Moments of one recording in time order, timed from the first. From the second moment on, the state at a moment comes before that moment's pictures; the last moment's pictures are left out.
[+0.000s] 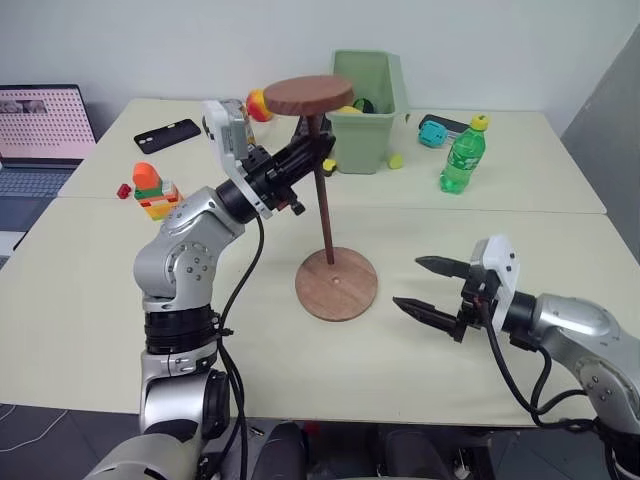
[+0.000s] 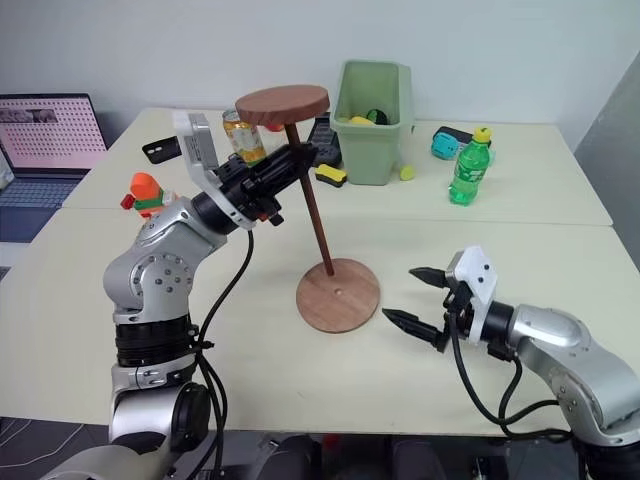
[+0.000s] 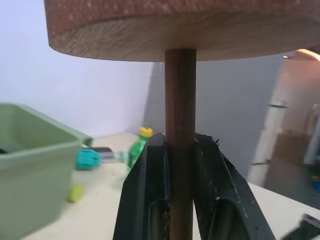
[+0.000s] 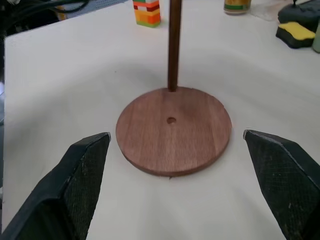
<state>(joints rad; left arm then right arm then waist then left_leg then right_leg) -0.72 0.31 0.21 -0.07 -0.63 0.61 -0.84 -0.08 -0.68 -0.06 -0.62 0.65 0.69 0.68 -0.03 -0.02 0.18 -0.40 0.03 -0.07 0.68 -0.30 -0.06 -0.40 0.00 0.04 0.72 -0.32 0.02</state>
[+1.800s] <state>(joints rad) -0.66 0.31 0.08 0.07 -0.59 0.36 -0.97 0.09 -0.61 -0.06 -0.76 0.64 0.69 0.52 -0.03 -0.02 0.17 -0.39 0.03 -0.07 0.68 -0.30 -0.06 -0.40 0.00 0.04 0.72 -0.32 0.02</state>
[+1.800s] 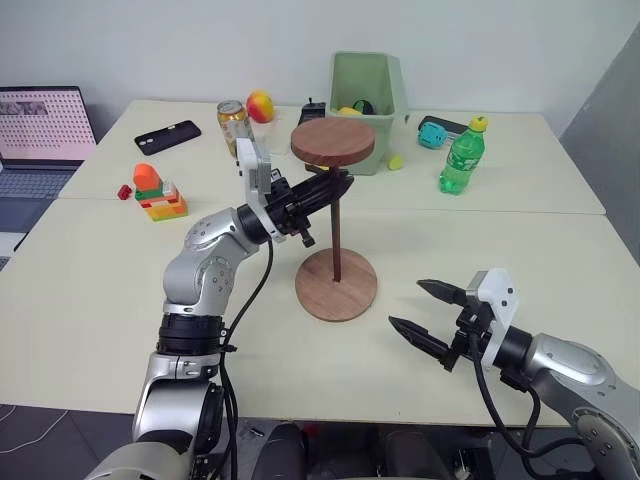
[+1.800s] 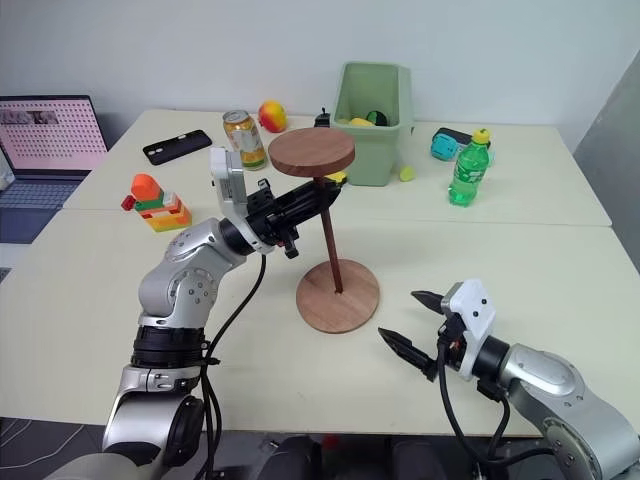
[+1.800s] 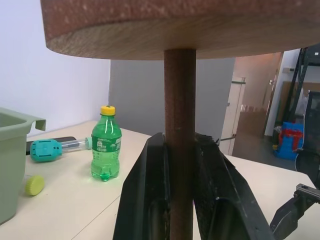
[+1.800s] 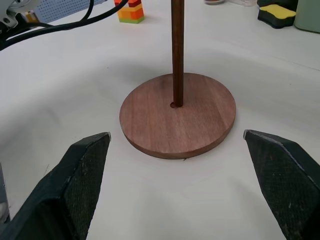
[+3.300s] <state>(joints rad) -0.59 0.31 0.04 0.12 -0.58 0.20 -0.99 0.06 -0.59 -0.04 -0.77 0.65 0.69 0.48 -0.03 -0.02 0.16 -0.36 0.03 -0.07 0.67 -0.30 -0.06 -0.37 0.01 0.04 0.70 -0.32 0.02</state>
